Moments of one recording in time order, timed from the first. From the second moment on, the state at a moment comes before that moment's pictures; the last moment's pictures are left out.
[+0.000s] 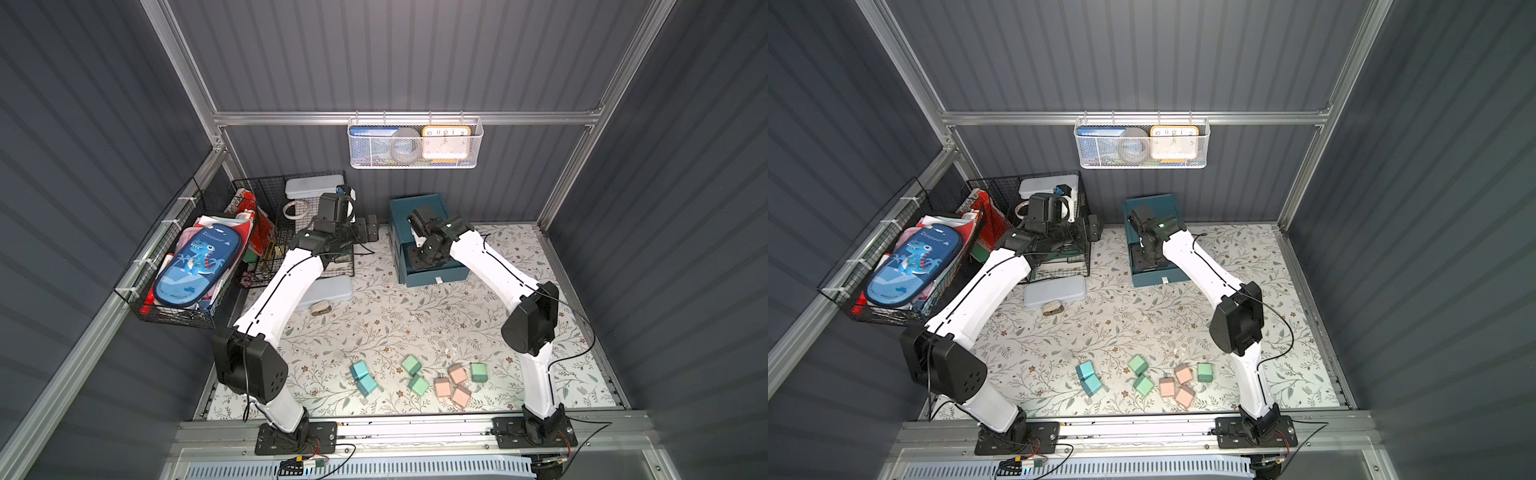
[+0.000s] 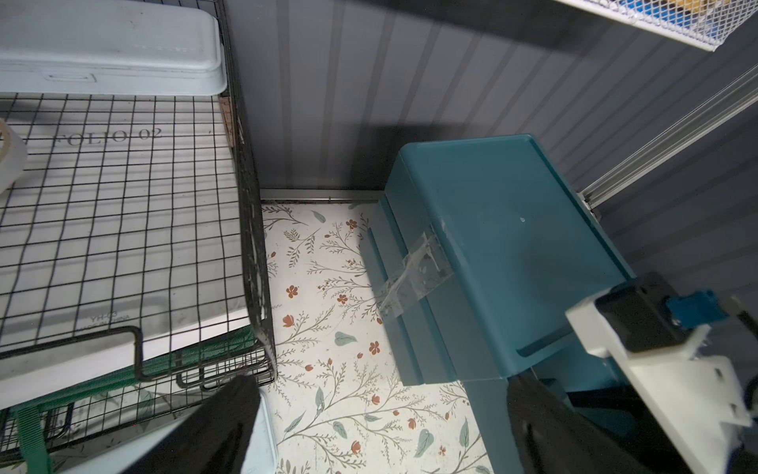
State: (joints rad) left arm -0.38 1.66 1.66 -0.55 0.05 -0.25; right arm 0.60 2.13 2.16 -1.17 0.09 0.36
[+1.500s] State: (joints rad) left arm -0.25 1.52 1.55 -0.69 -0.03 -0.26; right arm 1.21 1.77 1.30 -0.54 0.02 0.17
